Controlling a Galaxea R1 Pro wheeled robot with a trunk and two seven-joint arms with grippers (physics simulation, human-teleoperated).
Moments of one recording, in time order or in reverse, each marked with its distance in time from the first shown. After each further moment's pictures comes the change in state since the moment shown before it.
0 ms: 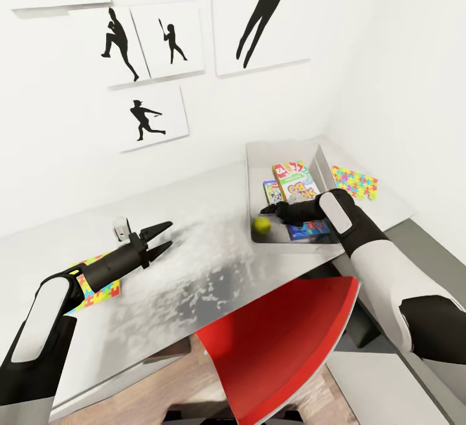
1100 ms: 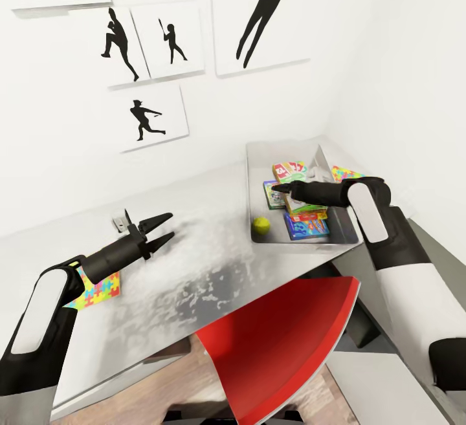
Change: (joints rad) left arm -0.038 -0.001 -0.005 -0.019 0.030 0.026 -0.012; right arm 0.141 -0.089 -0.050 -0.542 -0.007 0.044 0.003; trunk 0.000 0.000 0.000
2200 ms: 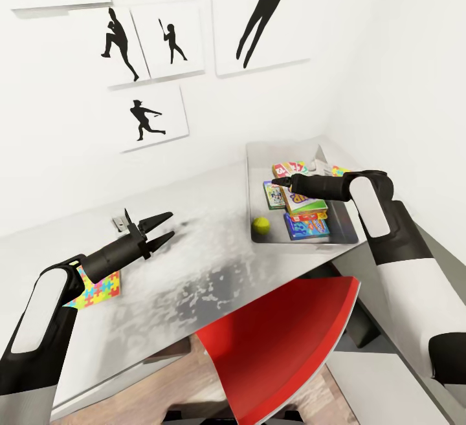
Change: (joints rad) left arm -0.004 0.000 0.000 0.000 0.000 0.000 0.000; right arm -0.027 0.000 0.000 -0.011 0.001 0.000 0.000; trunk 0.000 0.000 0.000
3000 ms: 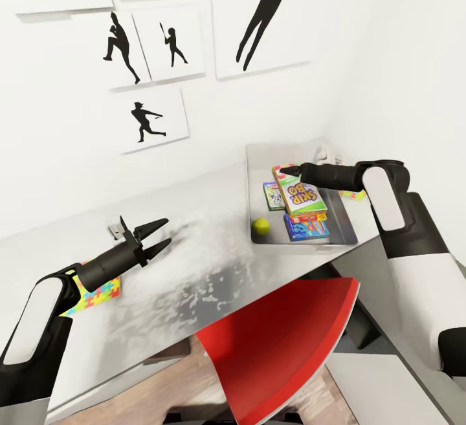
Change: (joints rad) left arm 0.046 0.014 0.012 0.003 0.043 -0.006 -0.001; right arm -0.032 -0.043 -0.005 -0.046 -0.012 0.002 -0.002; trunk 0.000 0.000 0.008
